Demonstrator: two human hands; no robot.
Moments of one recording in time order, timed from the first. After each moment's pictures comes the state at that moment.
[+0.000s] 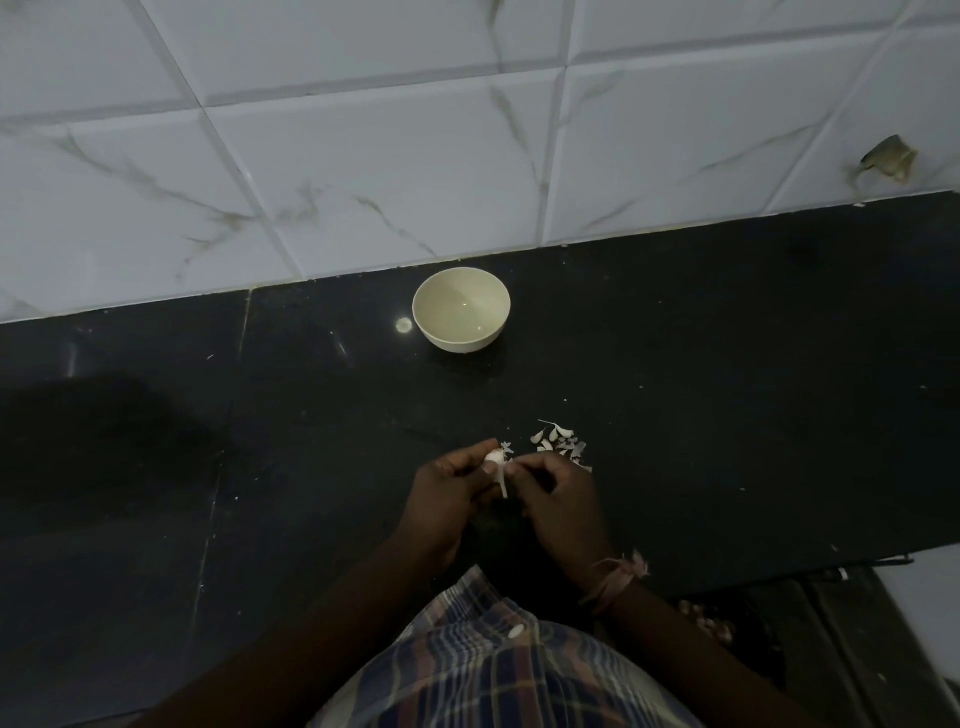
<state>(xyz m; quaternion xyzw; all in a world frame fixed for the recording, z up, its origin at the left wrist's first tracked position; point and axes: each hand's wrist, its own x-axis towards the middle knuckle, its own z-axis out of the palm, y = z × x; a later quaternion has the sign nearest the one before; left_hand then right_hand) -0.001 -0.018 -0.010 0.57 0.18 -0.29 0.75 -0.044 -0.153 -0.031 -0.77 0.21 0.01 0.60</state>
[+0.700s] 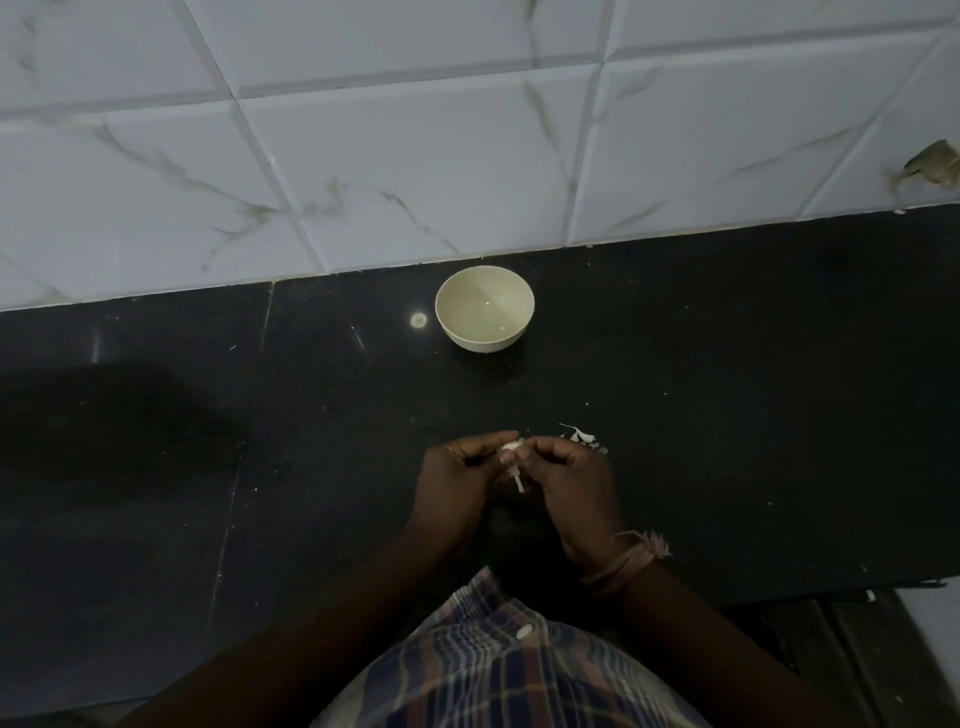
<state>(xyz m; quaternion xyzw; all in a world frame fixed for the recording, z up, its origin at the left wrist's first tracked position) 0.007 -0.008 0.001 0.69 0.10 -0.19 0.69 -0.020 -0.138 0.005 -0.64 0.25 0.04 0.72</state>
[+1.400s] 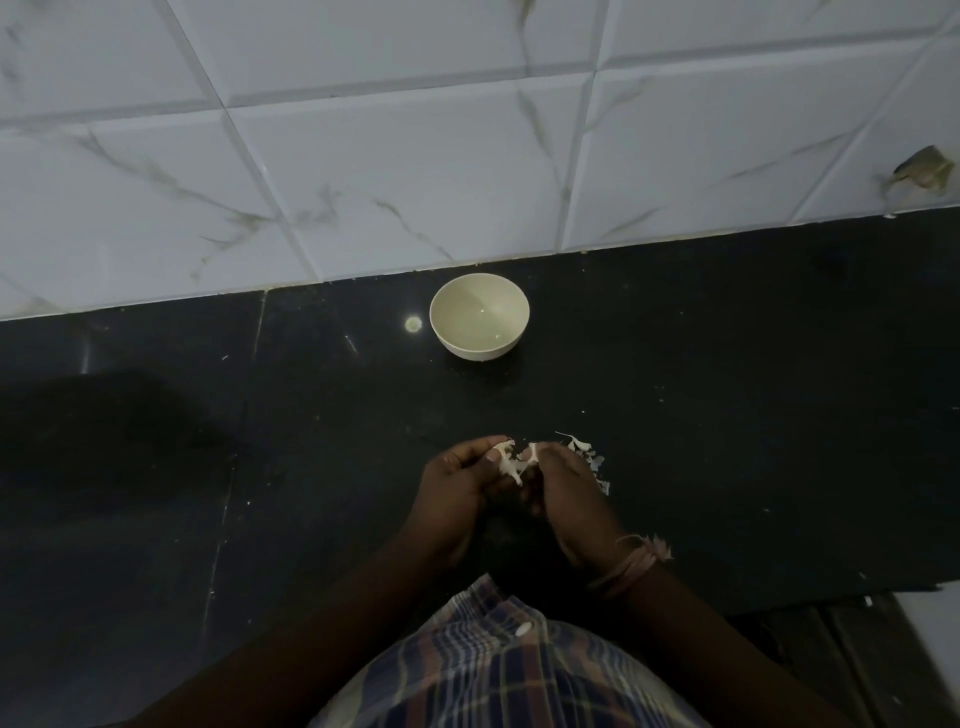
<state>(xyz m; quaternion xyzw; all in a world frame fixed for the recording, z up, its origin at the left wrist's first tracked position) 0.019 -0.013 -0.011 0.55 0.18 -0.26 0.77 -0.009 -0.141 -0.008 -0.64 0.31 0.11 0.70</state>
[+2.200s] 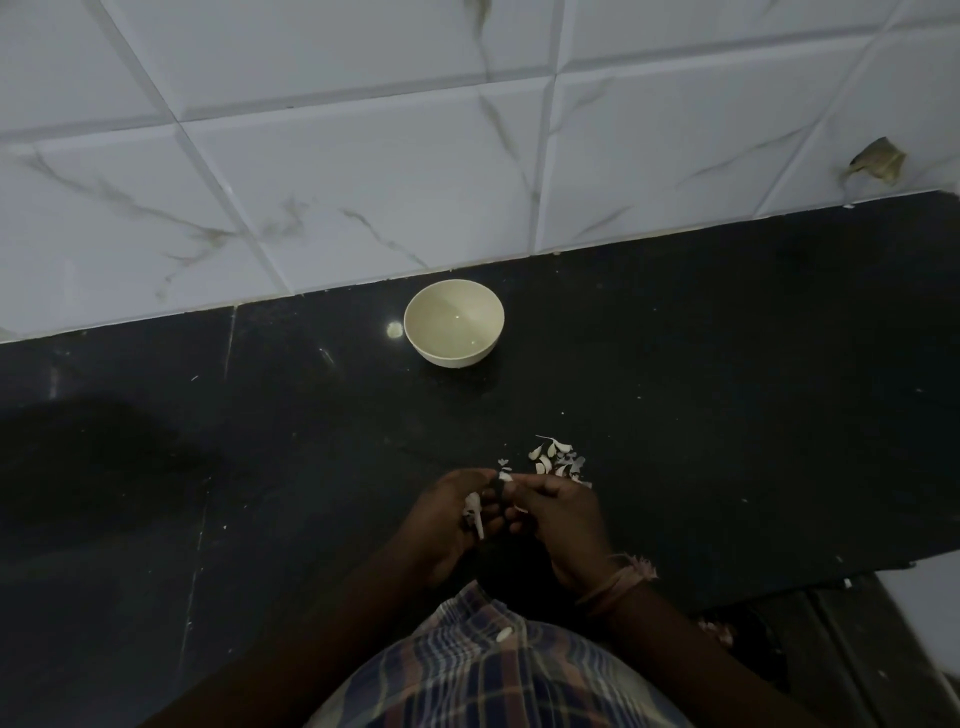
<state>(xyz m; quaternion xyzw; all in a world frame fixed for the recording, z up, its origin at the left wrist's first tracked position) 0.020 -0.015 -0.028 0.49 0.24 -0.39 0.74 -0.026 -0.149 -0.032 -0.54 0.34 0.08 0.76</state>
